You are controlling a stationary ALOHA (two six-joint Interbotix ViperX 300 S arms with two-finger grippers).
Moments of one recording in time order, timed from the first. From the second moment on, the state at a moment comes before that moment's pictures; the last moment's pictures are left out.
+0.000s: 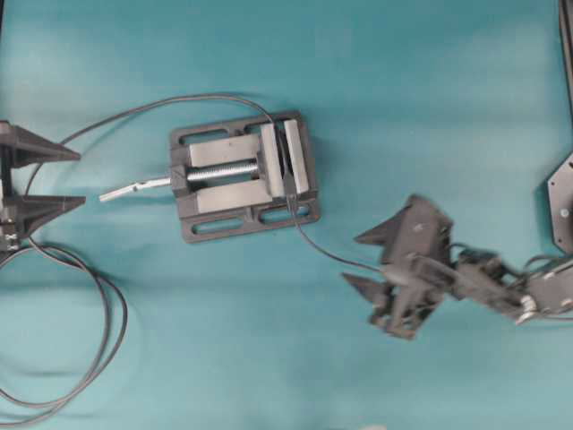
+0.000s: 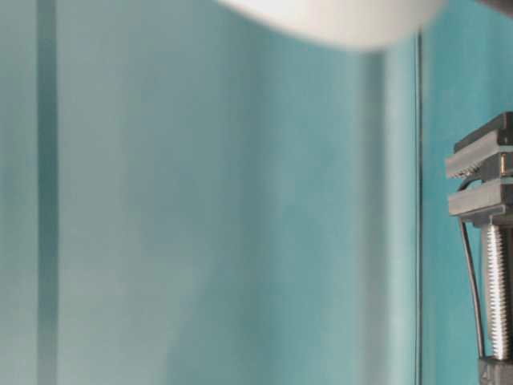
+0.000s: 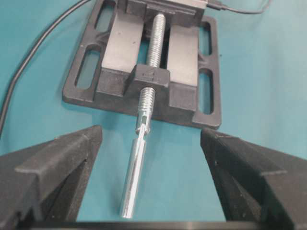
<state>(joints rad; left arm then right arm) 0.15 -1.12 1.57 -0.11 -0.11 -0.09 0.48 -0.07 0.90 1.58 -0.65 -0.92</state>
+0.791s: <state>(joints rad) 0.15 -1.12 1.57 -0.11 -0.11 -0.09 0.02 -0.78 1.39 0.99 -0.20 -0.91</state>
